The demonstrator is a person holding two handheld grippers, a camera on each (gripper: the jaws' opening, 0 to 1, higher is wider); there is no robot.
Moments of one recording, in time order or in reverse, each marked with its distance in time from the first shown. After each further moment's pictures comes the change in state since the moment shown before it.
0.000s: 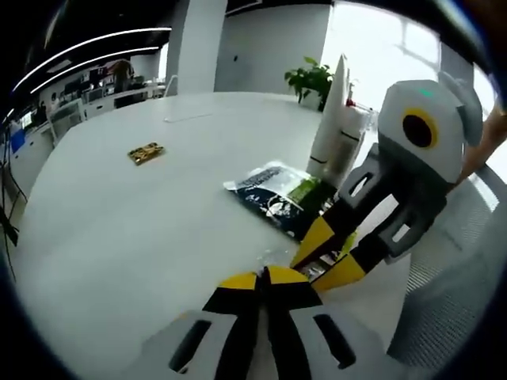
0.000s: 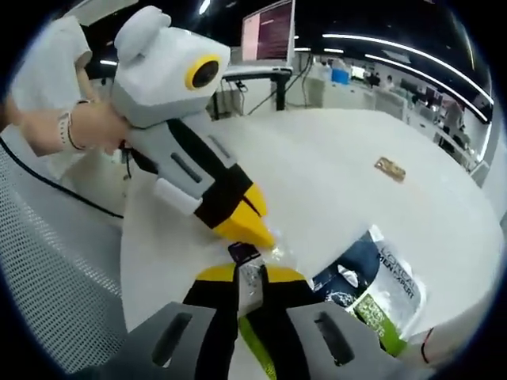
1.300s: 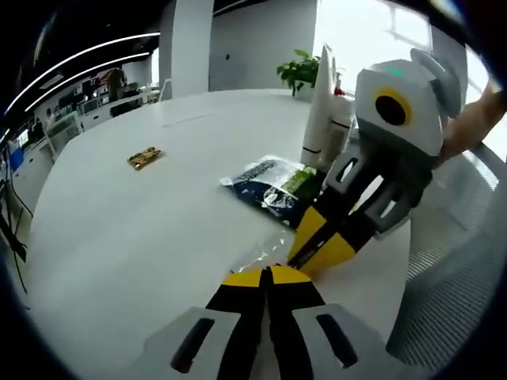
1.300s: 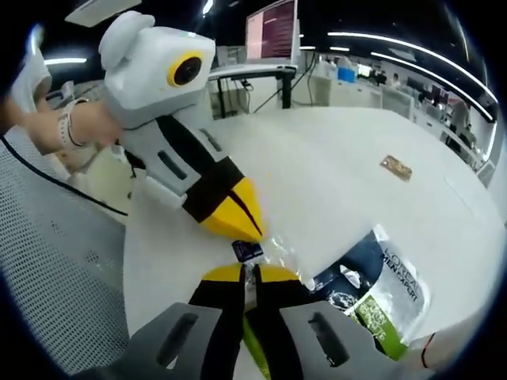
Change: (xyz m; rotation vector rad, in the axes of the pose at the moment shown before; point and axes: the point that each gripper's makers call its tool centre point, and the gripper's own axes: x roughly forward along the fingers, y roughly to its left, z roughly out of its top) left arm -0.015 -0.006 -0.005 0.070 0.027 0.016; right arm 0.001 0.001 -0.001 -0.003 0.005 0.051
